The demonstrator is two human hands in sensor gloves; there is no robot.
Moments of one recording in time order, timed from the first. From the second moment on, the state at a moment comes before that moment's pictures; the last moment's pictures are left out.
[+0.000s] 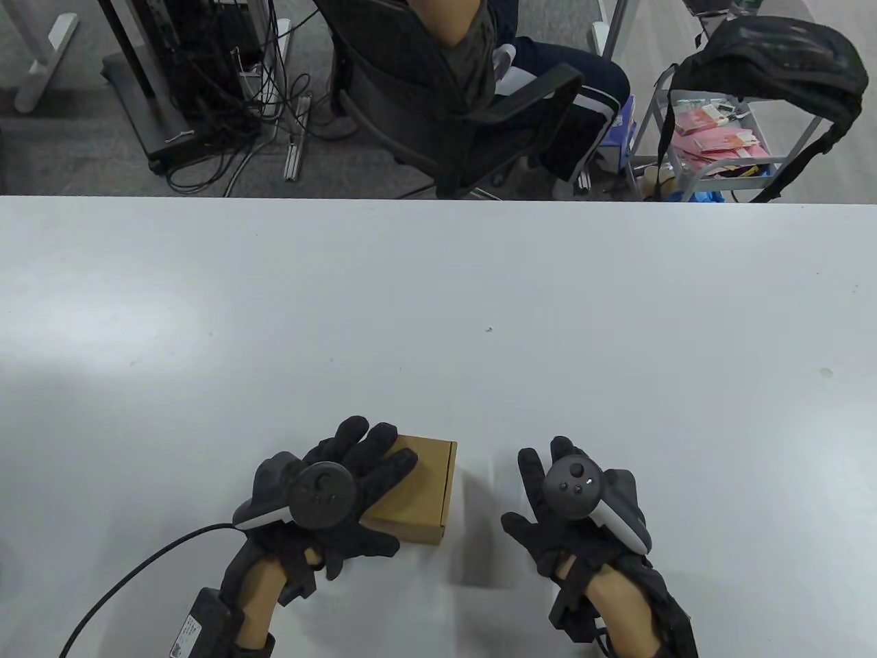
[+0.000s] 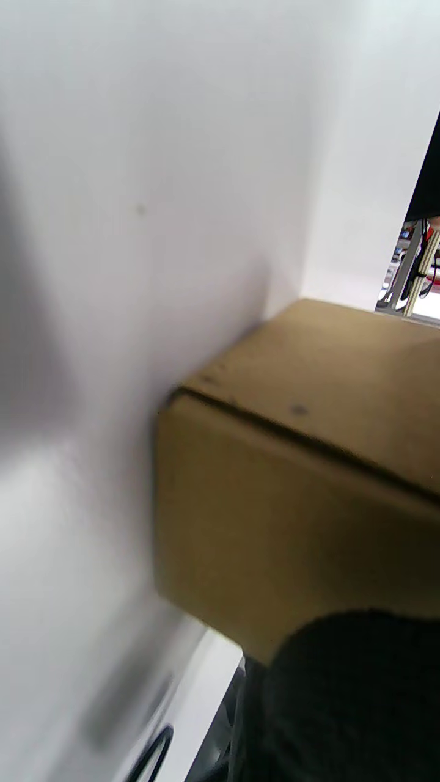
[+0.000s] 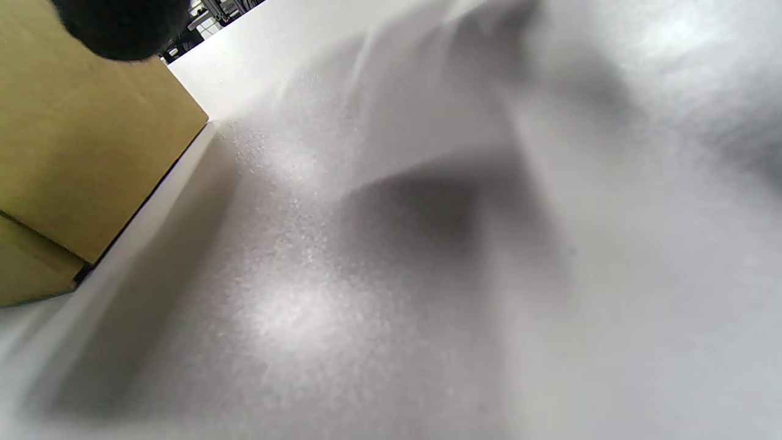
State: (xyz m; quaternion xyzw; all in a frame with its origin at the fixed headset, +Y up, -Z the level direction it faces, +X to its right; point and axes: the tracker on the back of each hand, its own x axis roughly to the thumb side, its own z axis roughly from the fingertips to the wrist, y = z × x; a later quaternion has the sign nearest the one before) left_hand -0.172 -0.715 -0.191 -0.13 -0.30 0.15 0.93; right_hand 0.151 -0.743 -0.178 0.03 0.25 0.94 0.23
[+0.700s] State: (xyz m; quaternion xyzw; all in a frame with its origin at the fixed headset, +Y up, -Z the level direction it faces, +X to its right) left_hand -0.178 -0.721 -0.239 -0.17 -0.27 0.33 0.89; right_hand 0.081 -0.715 -0.159 0.24 0.13 0.94 0.21
